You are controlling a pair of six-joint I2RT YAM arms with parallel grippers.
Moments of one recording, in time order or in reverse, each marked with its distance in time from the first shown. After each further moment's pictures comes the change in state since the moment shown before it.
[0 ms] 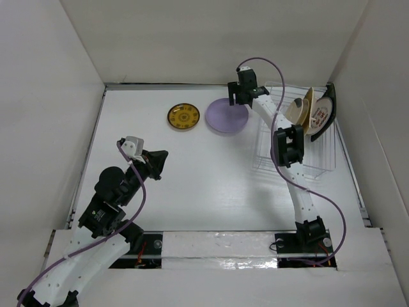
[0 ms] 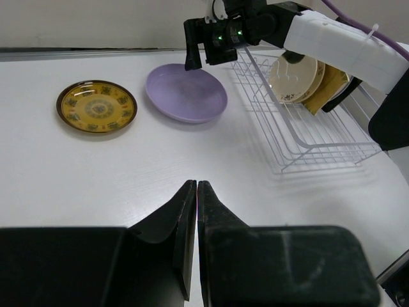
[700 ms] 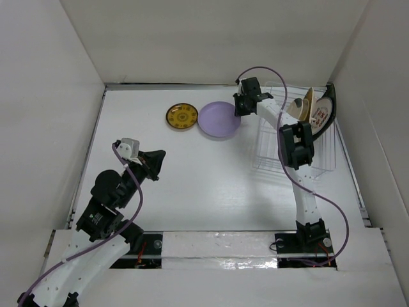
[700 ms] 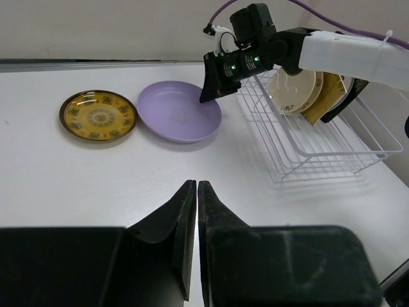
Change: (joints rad) left arm 0.000 -0.031 0.000 0.001 -0.021 0.002; right arm -0.015 -0.180 -0.381 0.059 -0.240 -0.007
